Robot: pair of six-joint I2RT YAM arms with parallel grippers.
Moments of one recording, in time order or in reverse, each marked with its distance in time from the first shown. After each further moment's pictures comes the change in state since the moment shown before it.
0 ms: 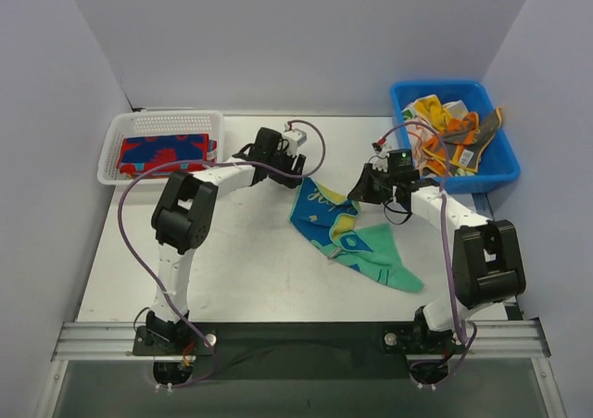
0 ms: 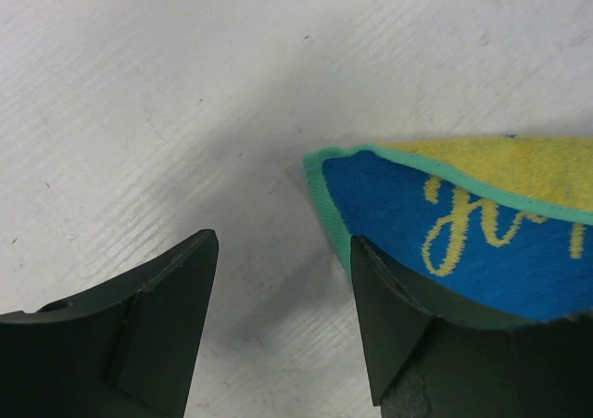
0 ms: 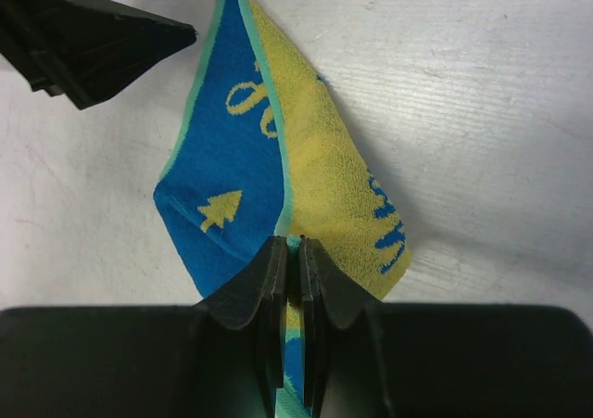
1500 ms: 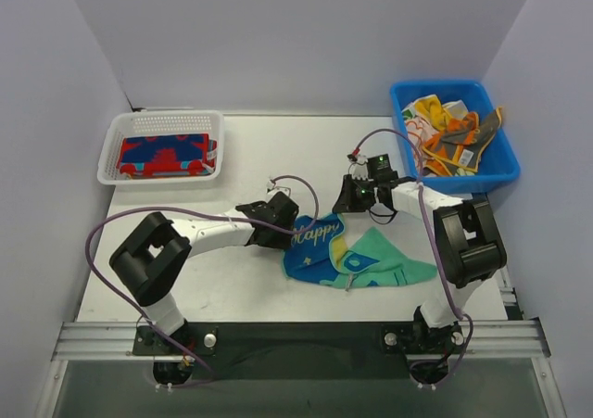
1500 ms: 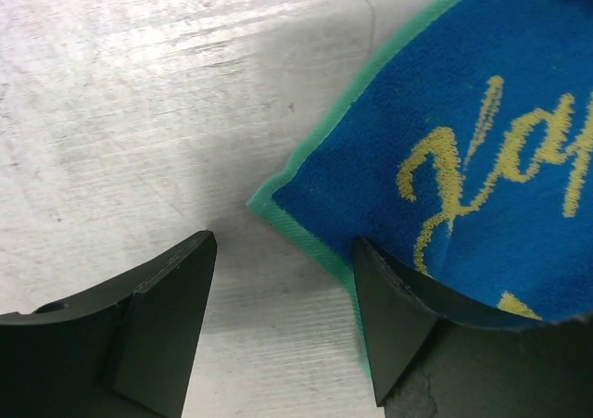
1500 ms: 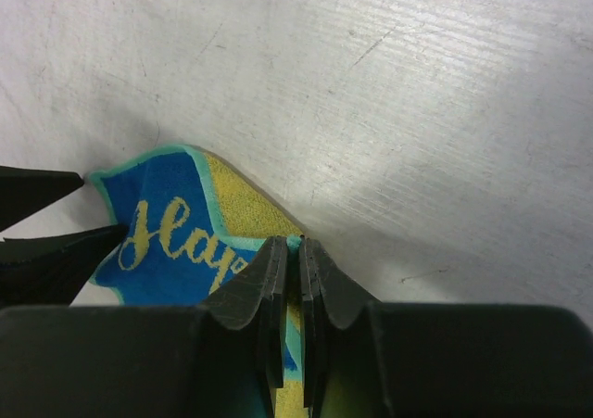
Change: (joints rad) left arm -0.338 -0.453 -0.548 -0.305 -0.554 -0.581; right arm 0.094 0.169 0.046 -0.003 -0.076 -0.080
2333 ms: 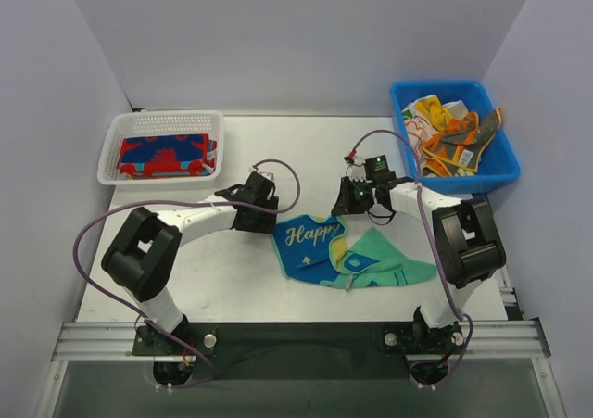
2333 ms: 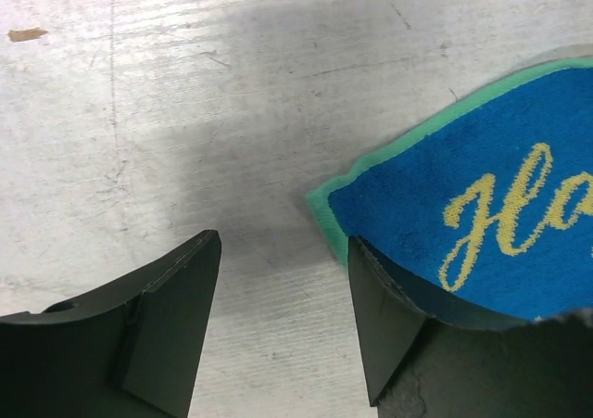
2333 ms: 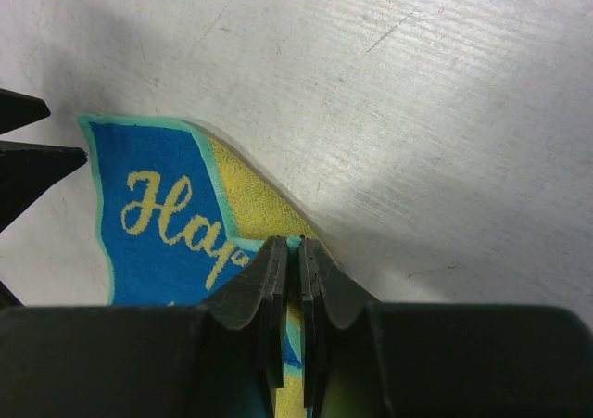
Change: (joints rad) left arm 0.204 -0.010 0.019 0.017 0.151 0.130; right arm 0.013 0.002 0.002 -0.023 0.000 -0.036
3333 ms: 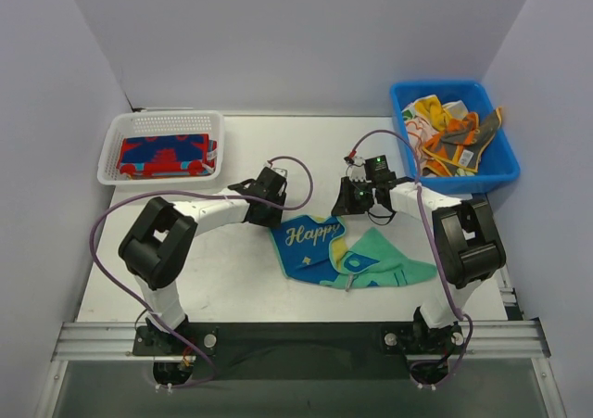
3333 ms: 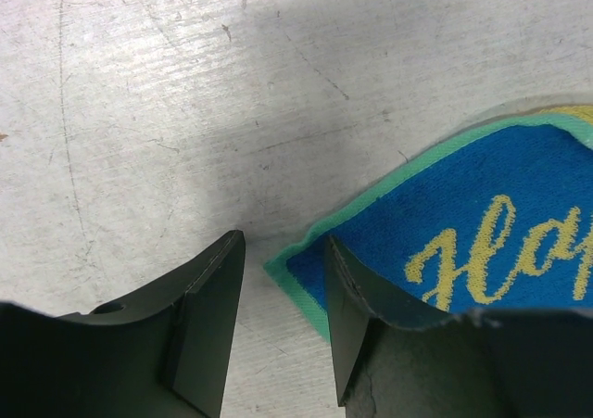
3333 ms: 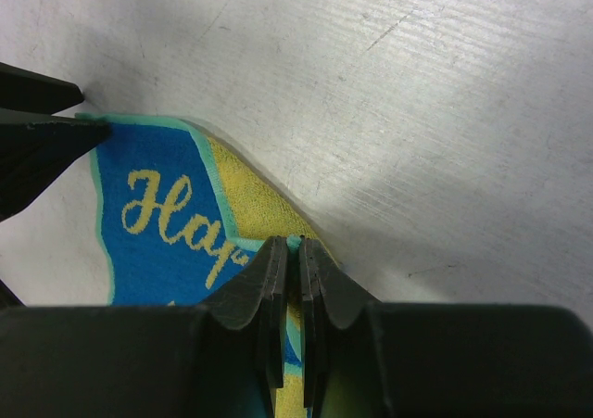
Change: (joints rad) left arm -0.032 0.121 0.113 0.018 -0.005 0.076; right arm 0.000 0.000 0.001 -0.003 0.000 0.000
